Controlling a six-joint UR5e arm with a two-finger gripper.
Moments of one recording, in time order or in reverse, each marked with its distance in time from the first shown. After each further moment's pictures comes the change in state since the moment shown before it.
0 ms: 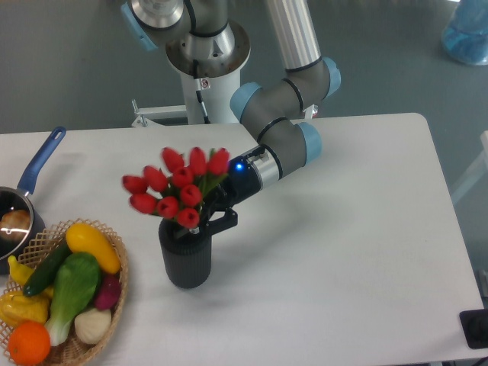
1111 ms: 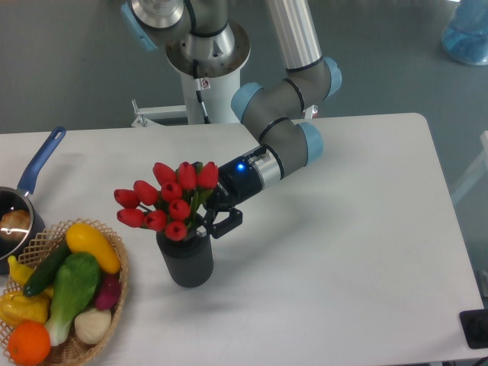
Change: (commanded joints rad) arm 0.008 -0.002 0.003 0.002 -0.002 0.000
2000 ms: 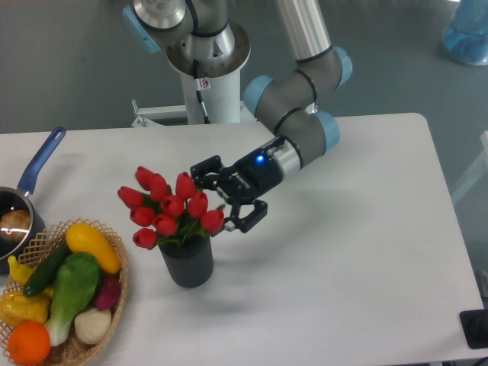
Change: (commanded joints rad) arm 0.147 0.069 0.069 -0.003 0.115 -0.133
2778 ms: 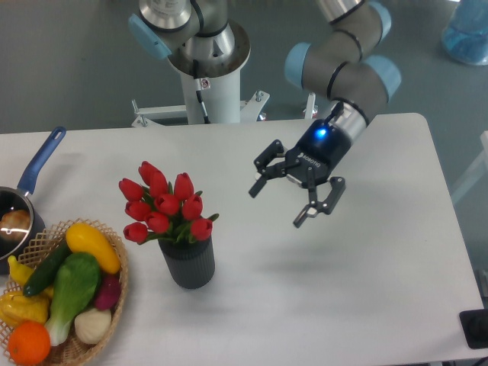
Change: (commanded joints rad) arm 0.094 0.192 0.127 -0.003 0.654 -0.172
